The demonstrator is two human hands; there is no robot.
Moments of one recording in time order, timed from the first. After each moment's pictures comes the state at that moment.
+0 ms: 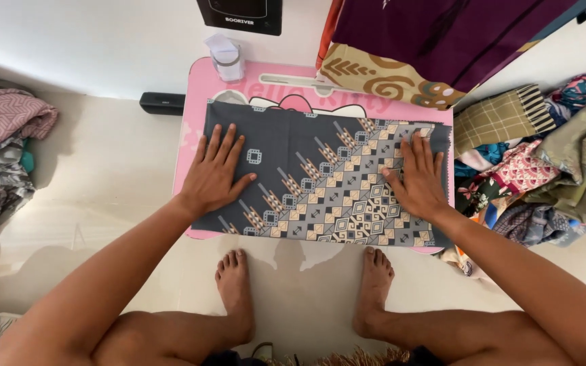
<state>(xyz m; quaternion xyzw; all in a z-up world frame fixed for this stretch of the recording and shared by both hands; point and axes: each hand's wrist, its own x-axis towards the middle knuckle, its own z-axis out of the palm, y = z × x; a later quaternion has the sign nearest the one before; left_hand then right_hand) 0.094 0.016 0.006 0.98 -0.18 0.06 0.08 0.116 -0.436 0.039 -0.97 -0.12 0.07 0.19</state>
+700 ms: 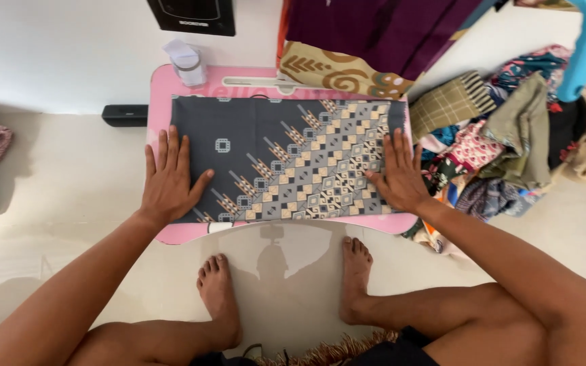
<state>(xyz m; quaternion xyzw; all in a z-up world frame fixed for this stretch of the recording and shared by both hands) 0.082 0.030 0.023 0.99 -0.08 -0.03 0.13 0.097 -0.484 0.020 -0.98 -0.14 0.05 0.10</state>
